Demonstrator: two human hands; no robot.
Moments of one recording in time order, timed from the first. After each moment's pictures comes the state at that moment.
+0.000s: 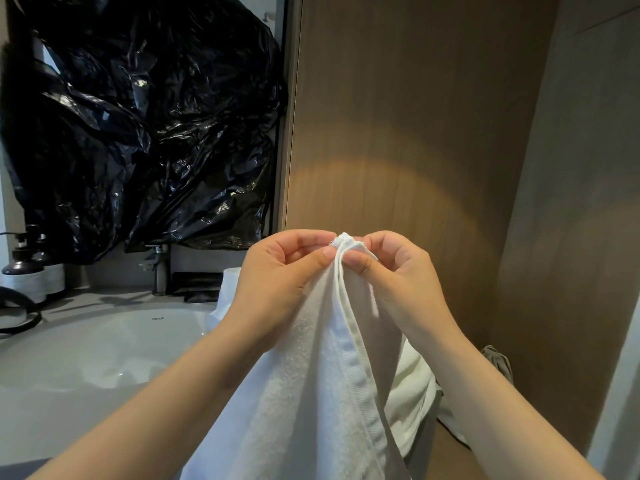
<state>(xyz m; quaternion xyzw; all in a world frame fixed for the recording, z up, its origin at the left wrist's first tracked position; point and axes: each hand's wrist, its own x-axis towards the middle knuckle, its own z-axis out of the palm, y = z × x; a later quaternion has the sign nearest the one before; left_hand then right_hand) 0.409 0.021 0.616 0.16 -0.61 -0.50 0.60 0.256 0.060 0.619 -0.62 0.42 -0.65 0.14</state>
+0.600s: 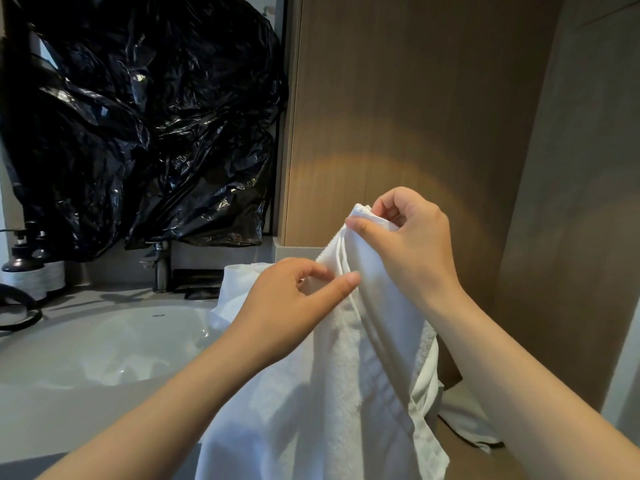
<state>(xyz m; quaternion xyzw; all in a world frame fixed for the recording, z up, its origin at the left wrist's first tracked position) 0.412 0.014 0.593 0.34 -0.76 -0.23 0.50 0.249 0.043 0.650 -0.62 0.47 -0.61 -0.14</state>
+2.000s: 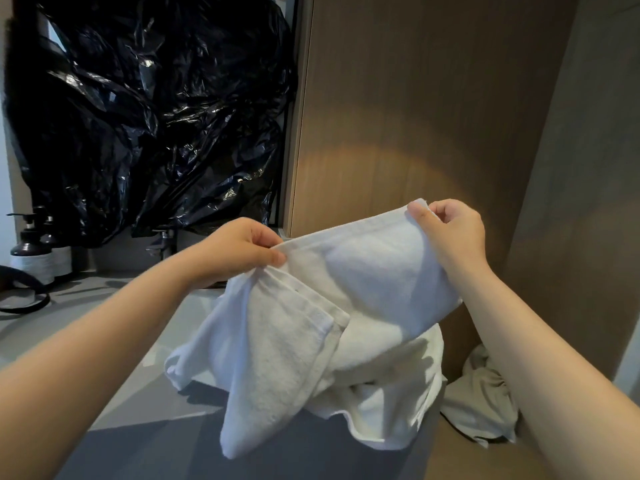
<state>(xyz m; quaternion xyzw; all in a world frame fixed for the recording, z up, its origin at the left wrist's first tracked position) 0.471 -0.073 0.625 0.33 -0.82 -0.29 0.36 0.172 -0.007 0.642 -0.49 0.58 -0.64 -0.08</state>
